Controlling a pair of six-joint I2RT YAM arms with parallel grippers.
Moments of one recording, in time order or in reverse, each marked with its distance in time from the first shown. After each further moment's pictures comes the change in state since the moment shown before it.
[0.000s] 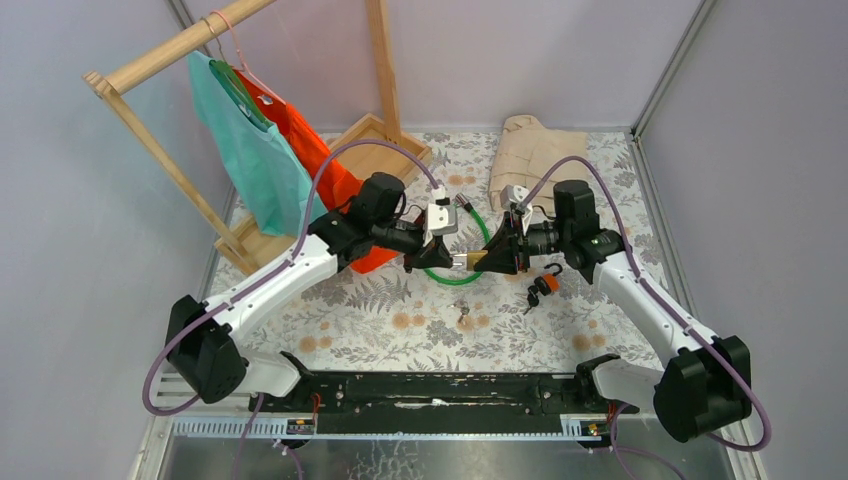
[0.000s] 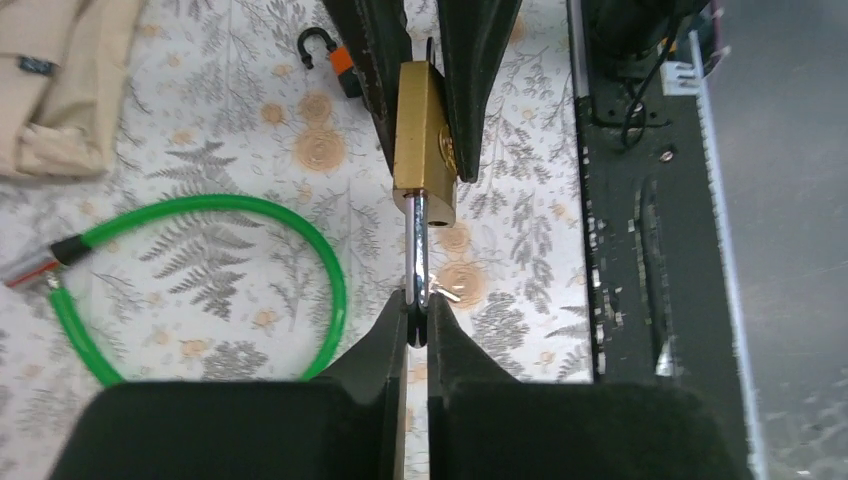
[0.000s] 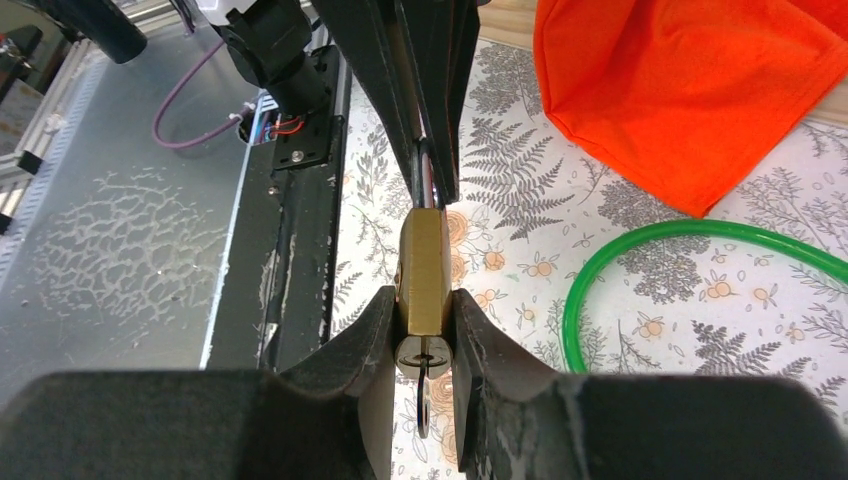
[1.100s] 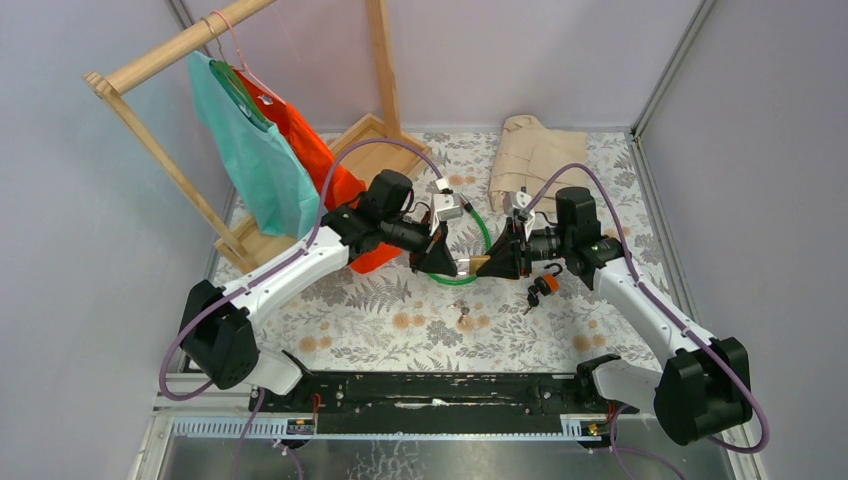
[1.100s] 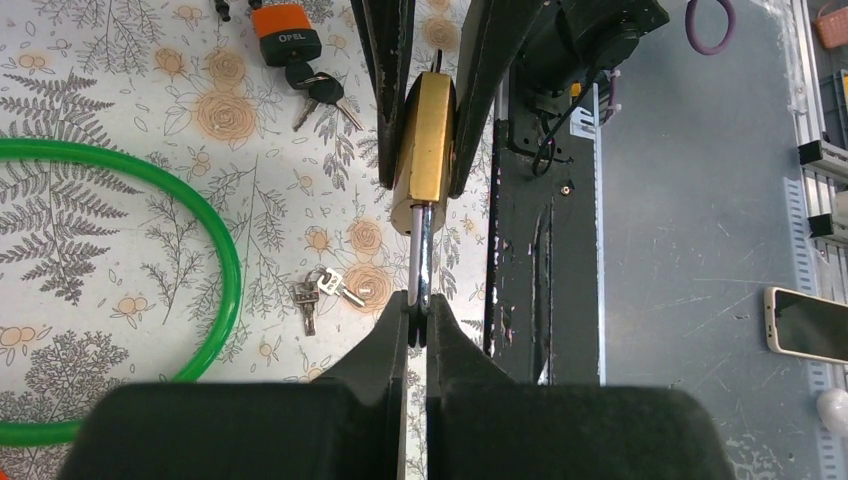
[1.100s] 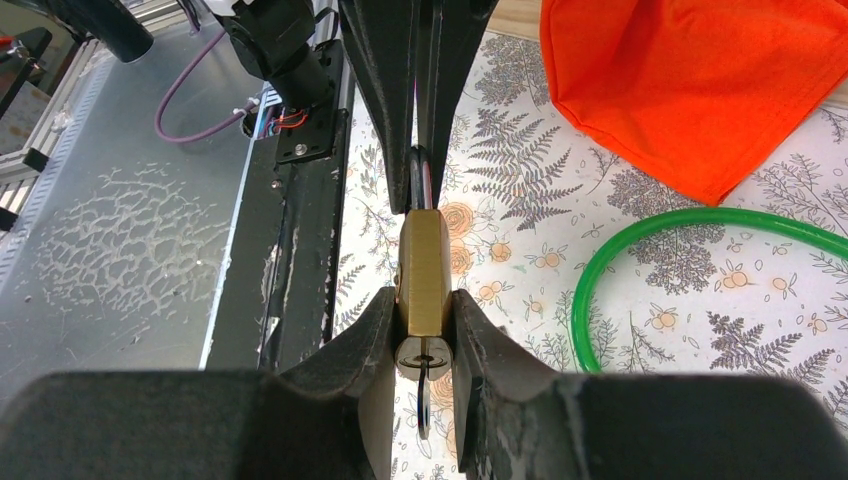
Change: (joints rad) left arm 0.013 0.092 0.032 0.004 0.106 -0.297; right arm -0.008 -0.024 -0.073 0.068 -0.022 0.010
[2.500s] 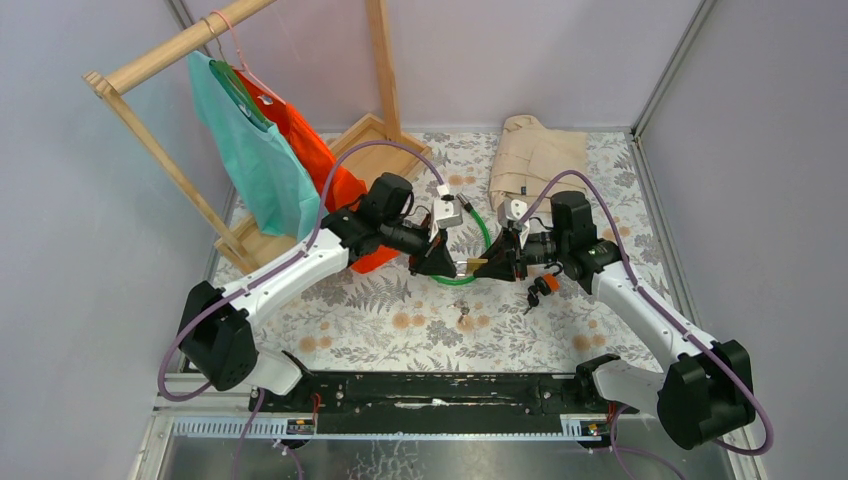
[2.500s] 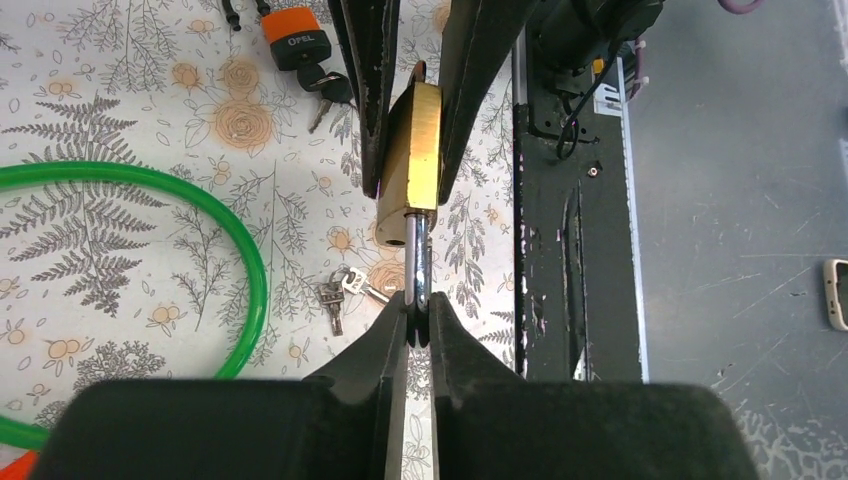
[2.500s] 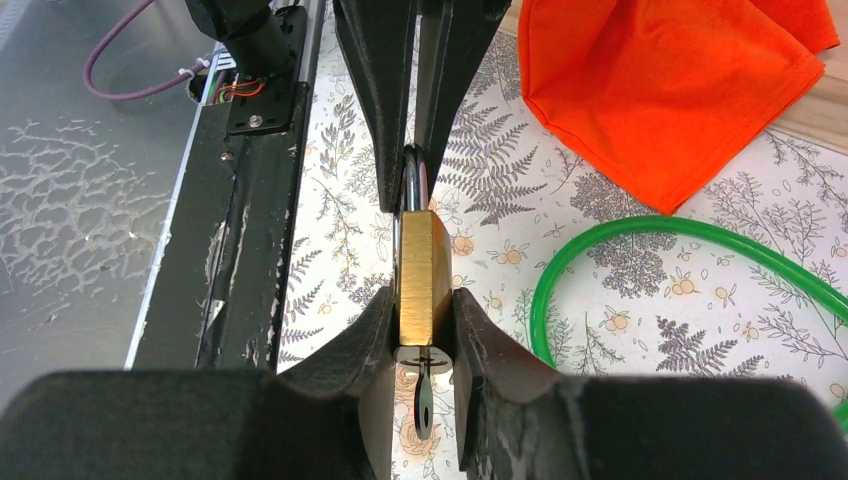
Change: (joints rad) left arm -0.003 -0.008 -0.021 0.000 -0.010 0.108; right arm 0.036 -0.019 -0.016 -0.011 0.082 -0.134
